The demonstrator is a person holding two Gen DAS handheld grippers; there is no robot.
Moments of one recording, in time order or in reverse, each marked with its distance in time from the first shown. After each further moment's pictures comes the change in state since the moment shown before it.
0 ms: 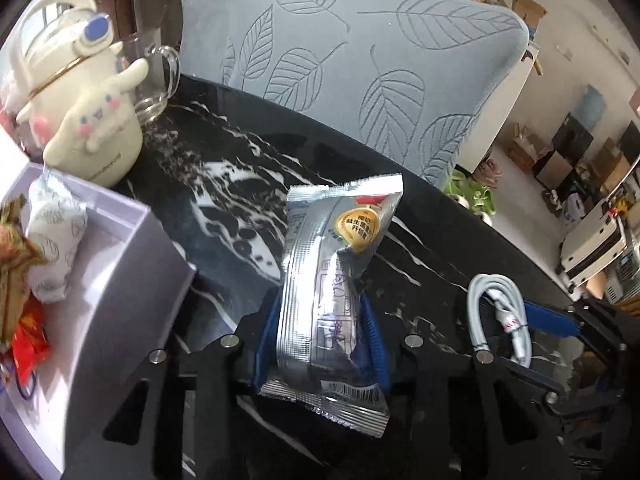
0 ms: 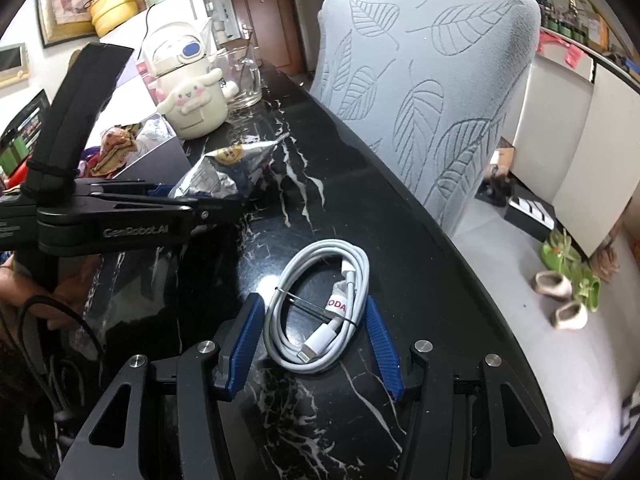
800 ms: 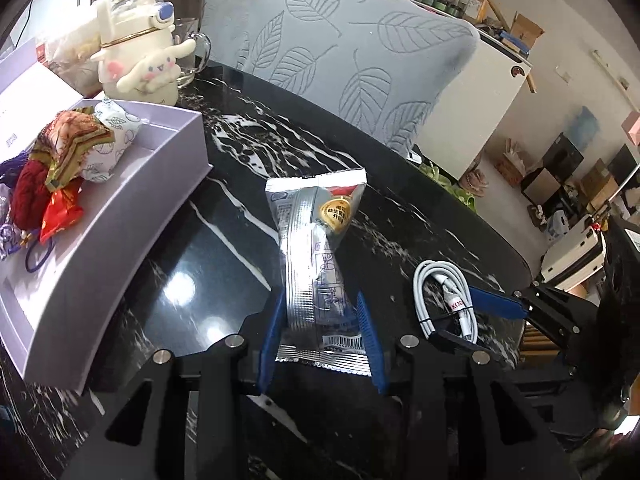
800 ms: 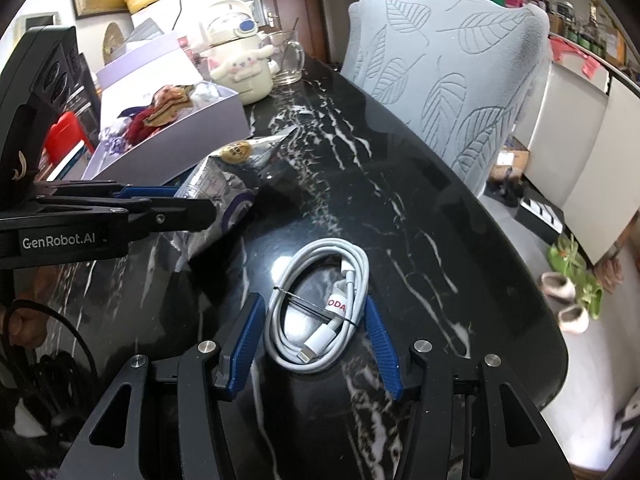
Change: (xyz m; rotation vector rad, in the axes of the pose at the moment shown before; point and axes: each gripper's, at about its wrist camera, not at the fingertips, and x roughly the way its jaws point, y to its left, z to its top) left arm -0.073 -0.017 -0.078 -0.086 -0.014 -0.040; right arm -0.034 0.031 -0.045 -0.074 0.035 0.044
